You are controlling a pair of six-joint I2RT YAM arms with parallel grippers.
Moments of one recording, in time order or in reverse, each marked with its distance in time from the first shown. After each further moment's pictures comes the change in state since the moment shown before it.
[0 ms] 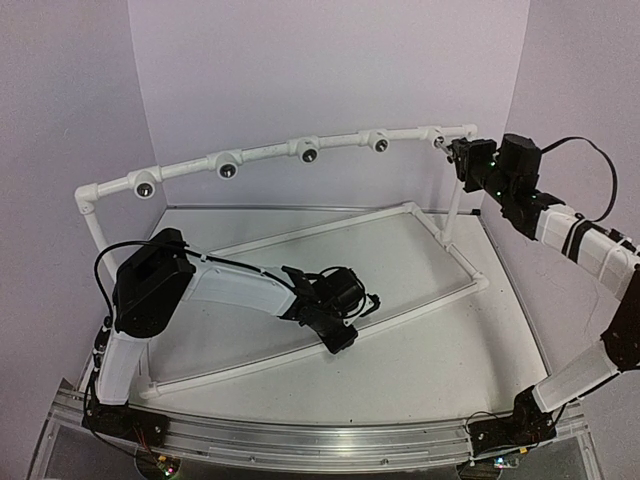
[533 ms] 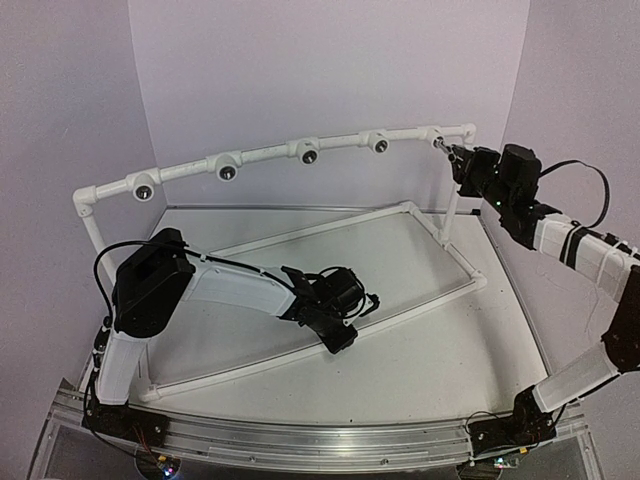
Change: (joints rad) left arm 0.001 -0.003 -0.006 0.005 -0.004 -0.008; right arm -0.014 -0.009 -0.088 0.113 -0.040 0.317
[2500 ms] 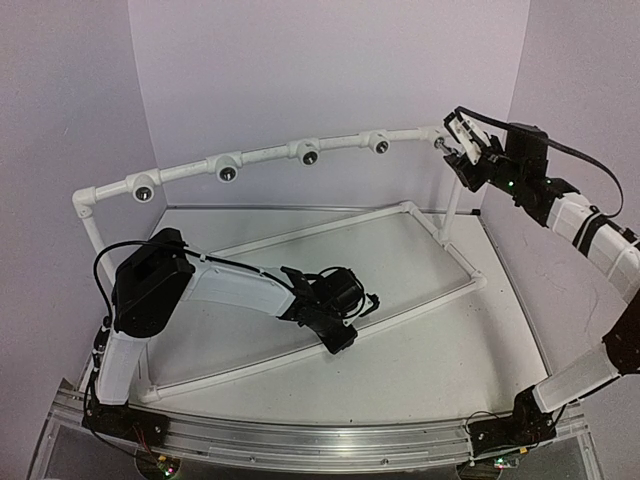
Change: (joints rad) left arm 0.000 -0.003 -0.006 0.006 0.005 0.001; right arm -0.011 -0.014 0.210 -0.395 -0.077 -2.397
